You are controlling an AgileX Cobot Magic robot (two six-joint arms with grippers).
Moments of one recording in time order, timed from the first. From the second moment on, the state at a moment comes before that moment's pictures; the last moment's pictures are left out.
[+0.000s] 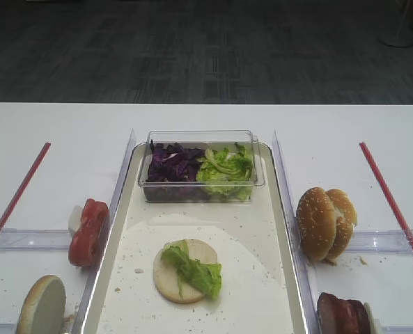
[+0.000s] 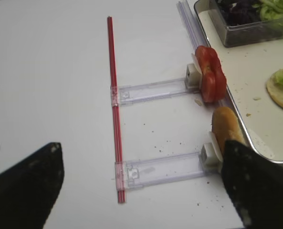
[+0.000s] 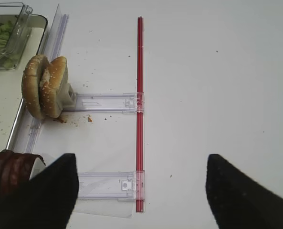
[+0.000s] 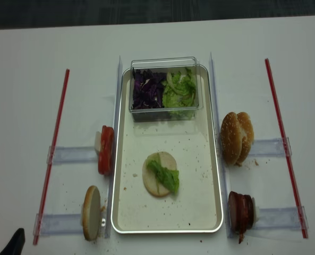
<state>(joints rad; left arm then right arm) 0.06 -0.02 -0.49 -0.06 1.17 0.13 0.01 0.06 -0.48 0.01 1.12 0.00</state>
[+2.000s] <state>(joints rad) 0.06 1.58 -0.94 -0.28 0.89 0.22 0.01 0.06 -0.48 0.01 1.12 0.00</state>
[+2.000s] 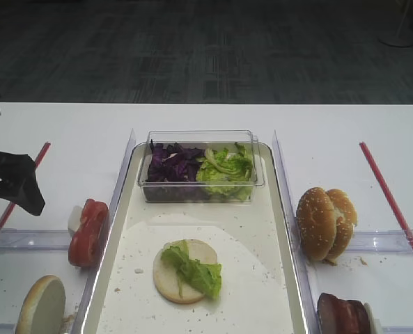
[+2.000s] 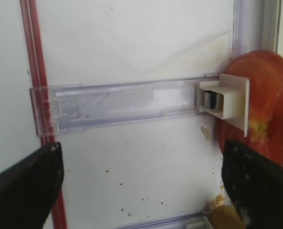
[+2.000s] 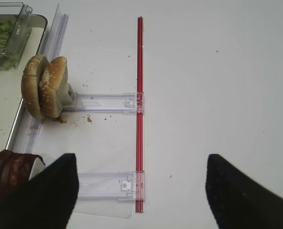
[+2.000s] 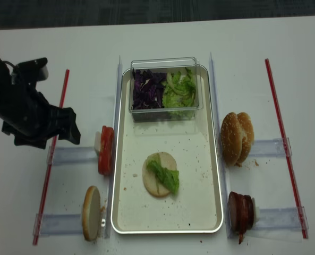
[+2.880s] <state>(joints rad) -0.16 1.58 -0.97 -0.20 0.90 0.16 0.01 0.06 -0.48 0.01 1.12 0.00</state>
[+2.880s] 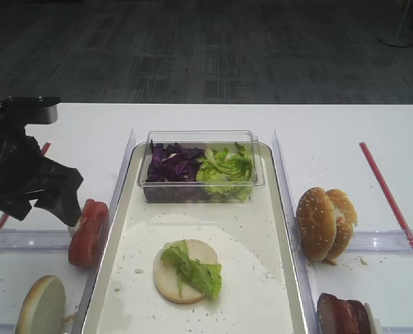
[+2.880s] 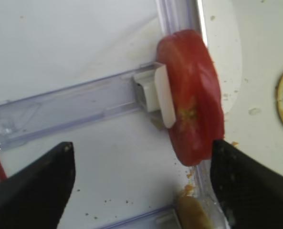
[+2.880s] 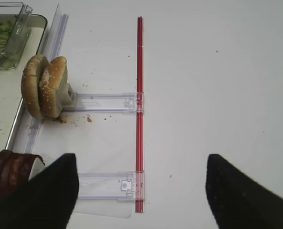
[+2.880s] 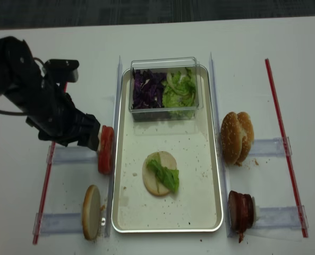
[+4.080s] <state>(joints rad) -0.42 1.62 -1.06 -0.14 0.94 -0.18 0.01 0.06 -0.48 0.01 1.12 0.00</state>
